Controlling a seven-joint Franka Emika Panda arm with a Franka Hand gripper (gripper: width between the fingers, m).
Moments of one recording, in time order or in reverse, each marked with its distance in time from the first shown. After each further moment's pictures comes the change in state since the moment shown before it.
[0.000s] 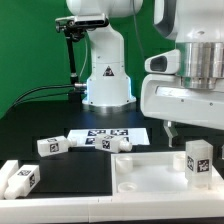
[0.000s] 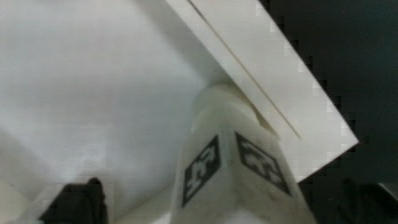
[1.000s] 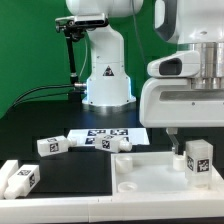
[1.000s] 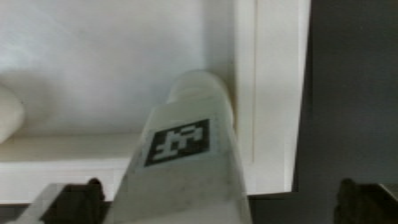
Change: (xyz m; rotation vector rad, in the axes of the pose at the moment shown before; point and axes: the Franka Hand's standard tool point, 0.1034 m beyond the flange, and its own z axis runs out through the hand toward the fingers) arm 0.001 -0.012 0.000 0.042 0.034 -0.590
